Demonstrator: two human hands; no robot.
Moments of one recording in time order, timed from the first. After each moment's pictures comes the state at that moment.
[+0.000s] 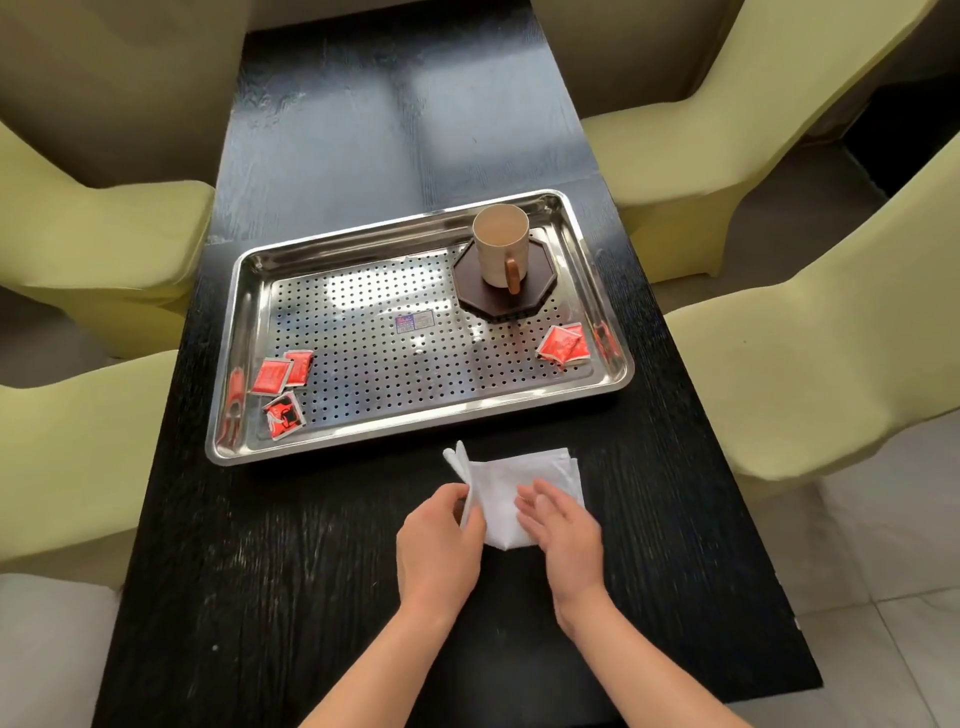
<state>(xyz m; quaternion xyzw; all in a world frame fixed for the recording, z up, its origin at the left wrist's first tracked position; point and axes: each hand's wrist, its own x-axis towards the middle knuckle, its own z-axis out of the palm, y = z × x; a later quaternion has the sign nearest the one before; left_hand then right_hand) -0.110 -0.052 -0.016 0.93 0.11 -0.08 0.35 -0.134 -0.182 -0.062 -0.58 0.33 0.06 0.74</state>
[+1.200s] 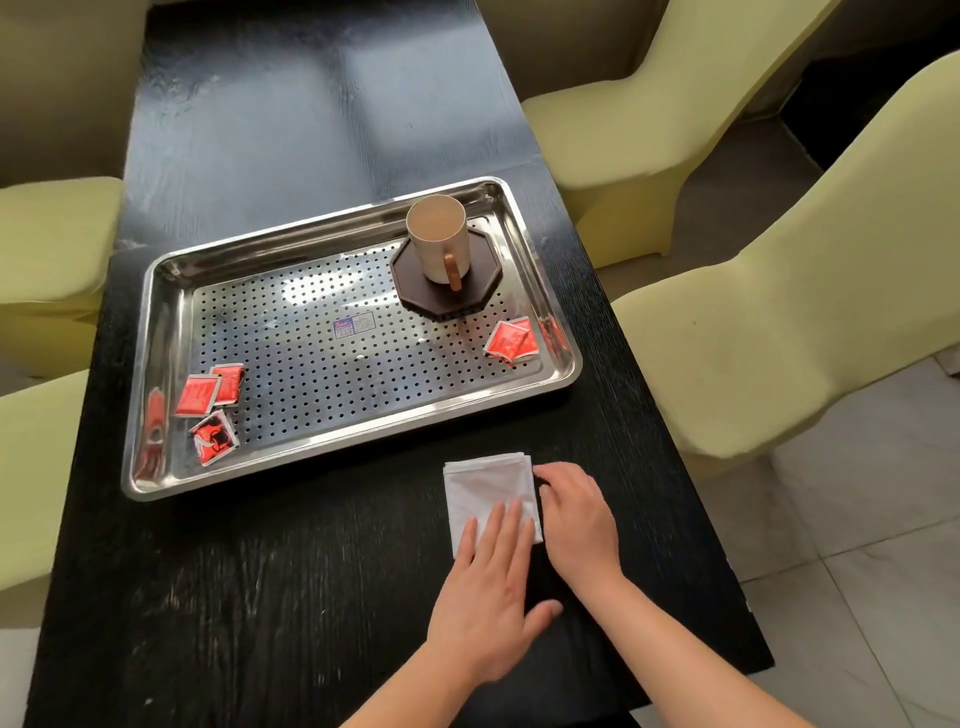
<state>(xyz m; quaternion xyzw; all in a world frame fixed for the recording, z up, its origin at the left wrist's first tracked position) -0.143 -0.106 -0.081 0.92 -0.31 -0.22 0.11 -0.119 -0.258 -0.079 -0.91 0.18 0.01 0.37</state>
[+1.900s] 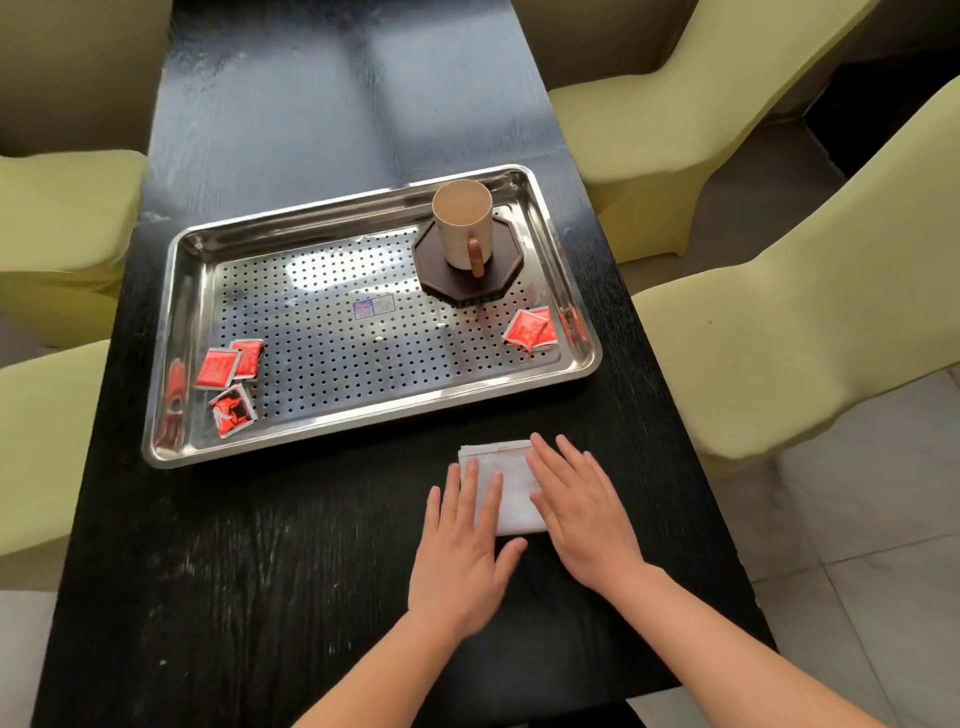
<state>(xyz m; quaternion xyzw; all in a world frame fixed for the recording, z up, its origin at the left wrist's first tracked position) -0.128 -0.077 -0.092 0.96 -0.20 -0.15 0.10 -0.124 -0.268 -0.082 -0.98 -0.06 0.10 0.18</state>
